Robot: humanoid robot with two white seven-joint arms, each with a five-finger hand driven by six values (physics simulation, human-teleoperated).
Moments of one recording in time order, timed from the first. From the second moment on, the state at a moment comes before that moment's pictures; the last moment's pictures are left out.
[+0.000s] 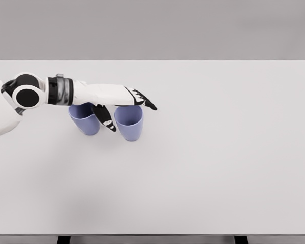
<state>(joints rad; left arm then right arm) -0.97 0.64 -1.06 -1.36 -0.03 -0.49 -0.61 0.00 0.00 0.05 0.12 0.11 -0.13 0.61</state>
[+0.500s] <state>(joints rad) -0.95 0.64 -1.06 -1.37 -0.02 -0.49 -0.61 0.00 0.00 0.05 0.12 0.11 -0.13 0.61</state>
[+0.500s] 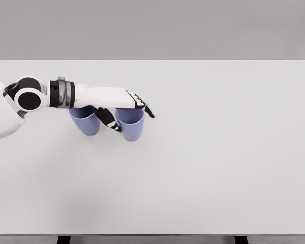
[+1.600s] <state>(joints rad) -1.13 0.86 -1.04 -1.62 0.24 -0.49 -0.61 0.00 0.00 0.05 0.12 0.11 -0.13 0.61</state>
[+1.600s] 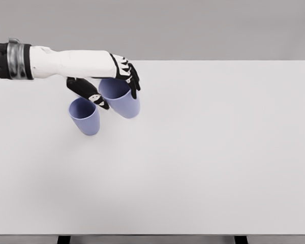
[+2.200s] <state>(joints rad) -1.23 1.00 -1.06 -1.63 0.30 -0.41 -0.61 0.00 0.00 0.05 0.12 0.11 -0.13 0.61</state>
